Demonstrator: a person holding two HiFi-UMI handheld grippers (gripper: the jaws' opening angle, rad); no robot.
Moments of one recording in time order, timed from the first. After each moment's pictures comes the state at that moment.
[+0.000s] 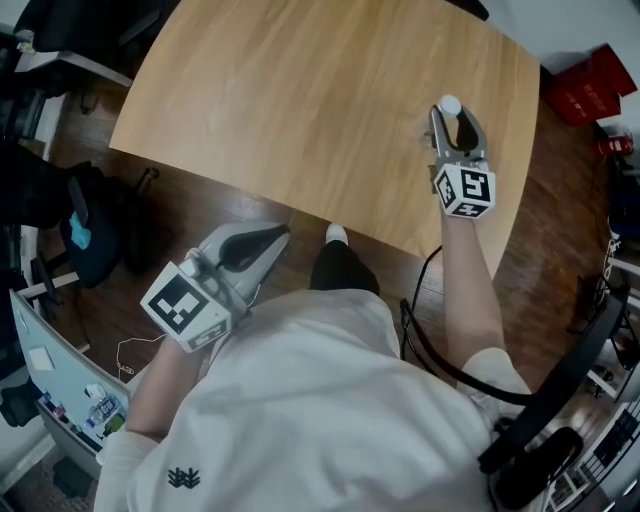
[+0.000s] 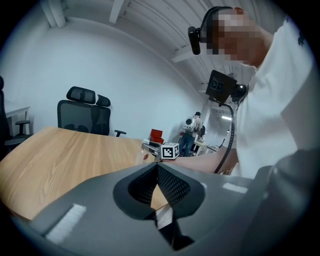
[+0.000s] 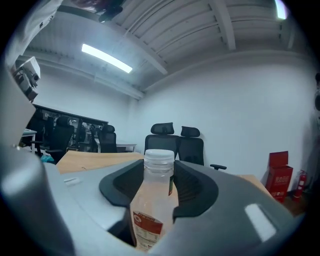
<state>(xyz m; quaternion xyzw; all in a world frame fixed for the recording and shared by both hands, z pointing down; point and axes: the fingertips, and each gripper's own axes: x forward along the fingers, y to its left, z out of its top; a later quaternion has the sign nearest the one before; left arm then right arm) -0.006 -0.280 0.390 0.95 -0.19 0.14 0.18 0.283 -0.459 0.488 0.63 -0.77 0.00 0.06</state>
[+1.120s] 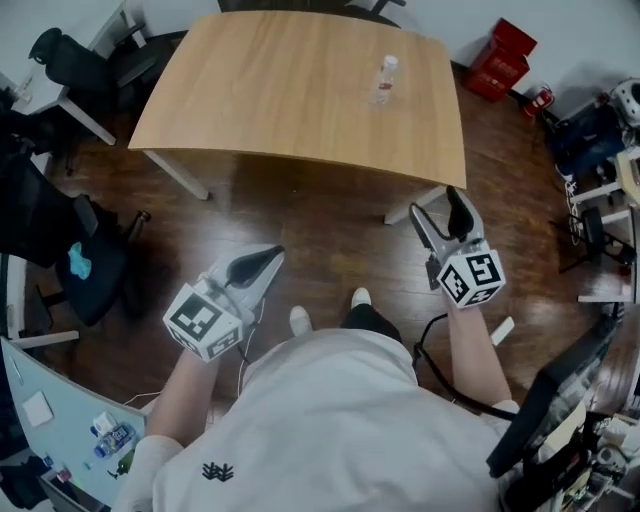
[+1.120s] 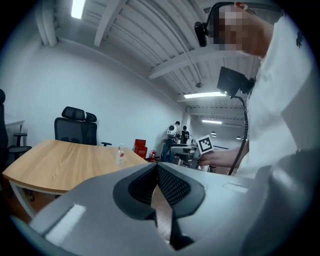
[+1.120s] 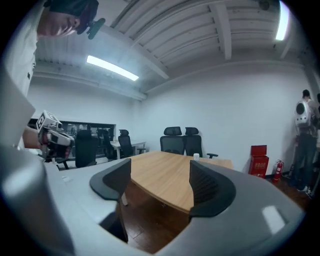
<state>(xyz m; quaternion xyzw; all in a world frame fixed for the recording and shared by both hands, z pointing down) -0.120 -0.104 0.371 0.98 -0.13 0.07 0.12 0.149 -0.104 0.380 0.64 -0.76 0.06 0.07</state>
